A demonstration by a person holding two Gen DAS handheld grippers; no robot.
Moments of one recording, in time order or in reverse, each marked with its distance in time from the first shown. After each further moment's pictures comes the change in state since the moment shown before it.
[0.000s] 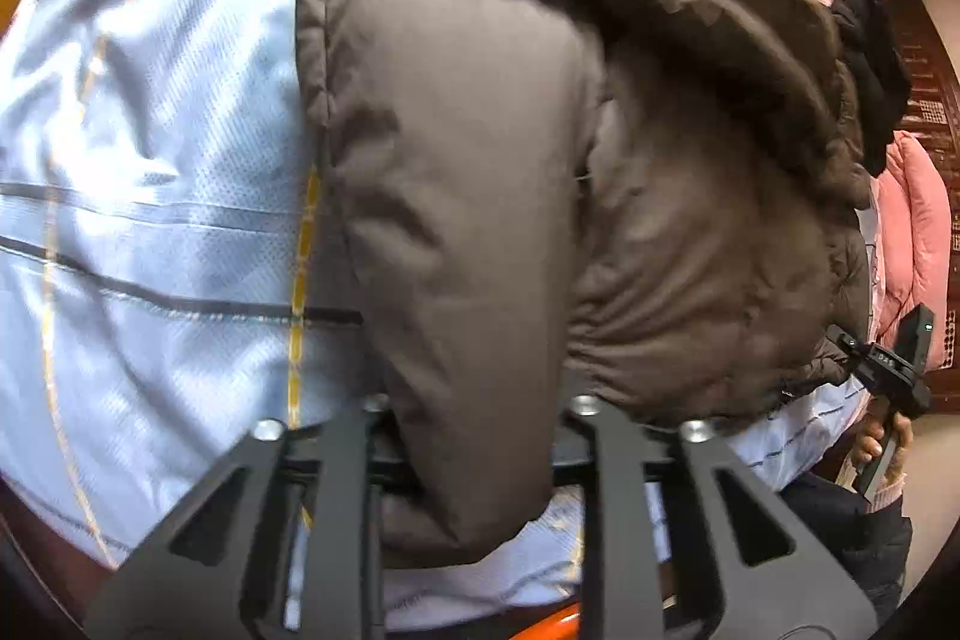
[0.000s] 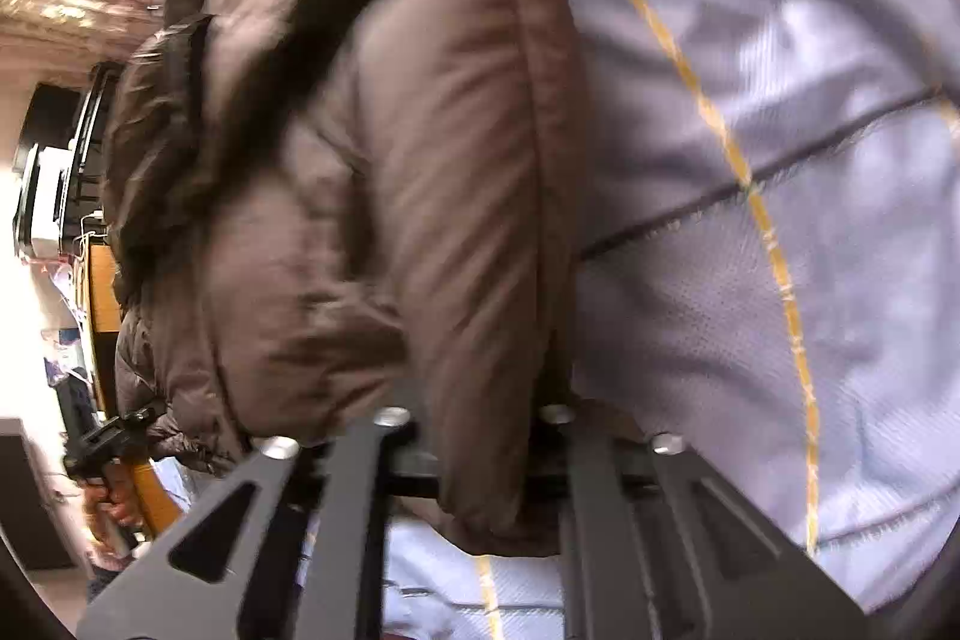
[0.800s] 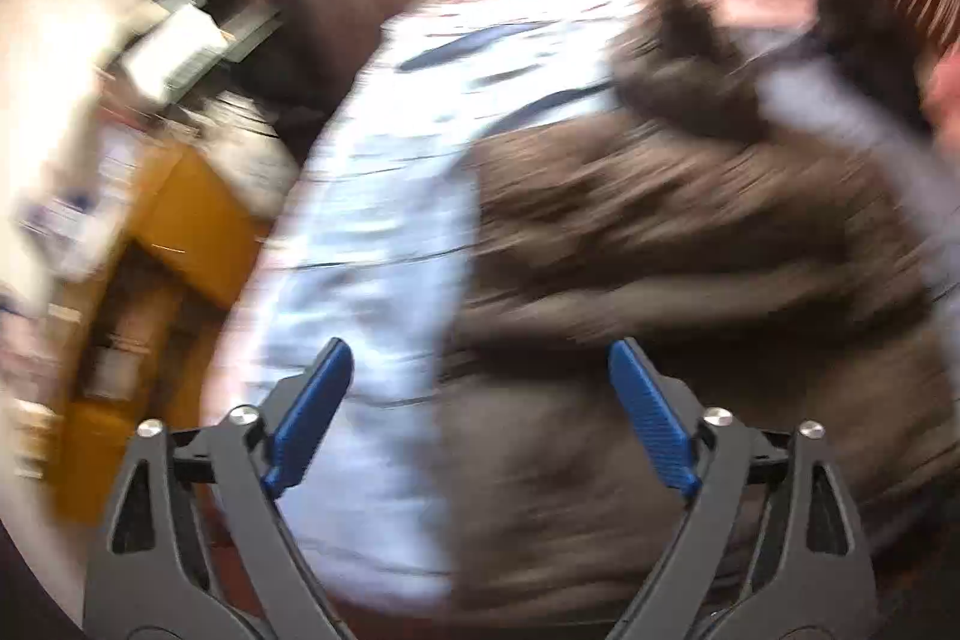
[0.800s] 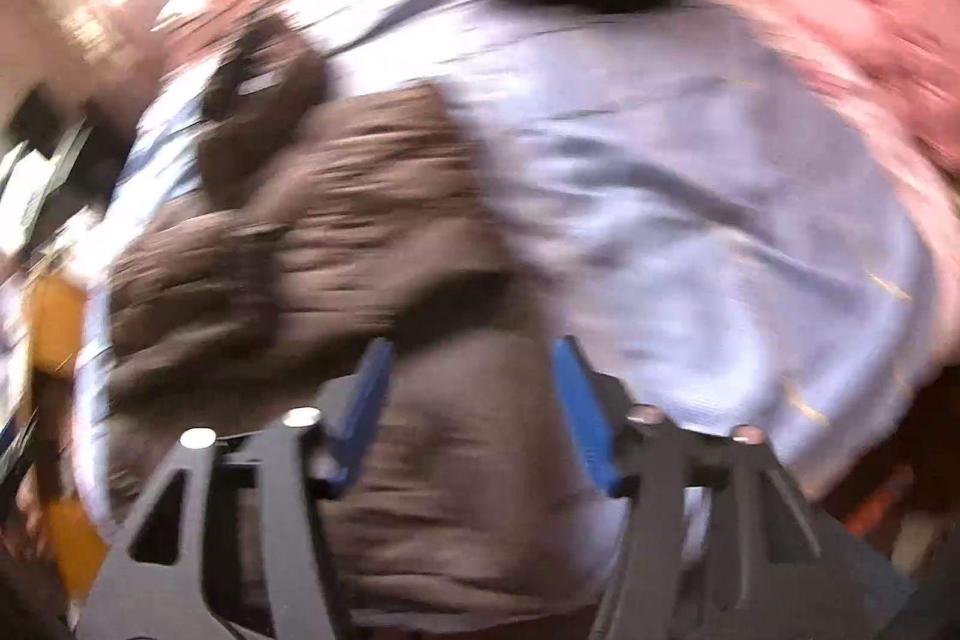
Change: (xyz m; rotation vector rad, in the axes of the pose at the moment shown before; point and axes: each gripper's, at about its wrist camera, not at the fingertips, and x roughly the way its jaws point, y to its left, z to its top) left arm -0.143 -0.099 -0.036 0.238 -0.508 0.371; right arm -0.125 0.058 -0.027 -0.126 -0.309 -0.156
